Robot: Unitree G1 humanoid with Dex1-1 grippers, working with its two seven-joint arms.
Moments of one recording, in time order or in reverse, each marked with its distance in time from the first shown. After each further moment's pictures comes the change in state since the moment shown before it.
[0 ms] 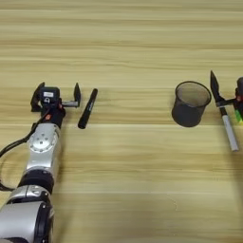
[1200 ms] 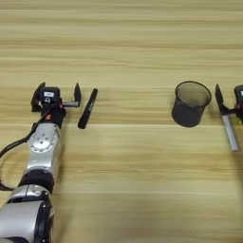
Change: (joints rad) left arm -0.004 0.000 -0.001 0.006 0.000 0.000 0.000; right arm -0.042 -0.019 -0.003 0.216 -0.119 0.002 -0.068
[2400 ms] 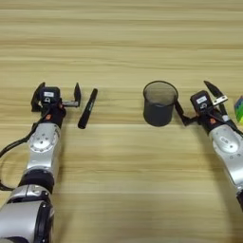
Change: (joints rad) left arm 0.000 0.000 0.000 0.000 0.000 0.000 0.001; right arm -0.028 0.116 0.231 0.027 -0.041 0.017 0.063
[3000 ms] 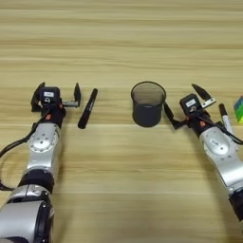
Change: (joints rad) left arm 0.000 0.000 0.000 0.000 0.001 0.000 0.003; right arm -0.001 0.016 0.008 0.005 0.001 -0.005 0.004
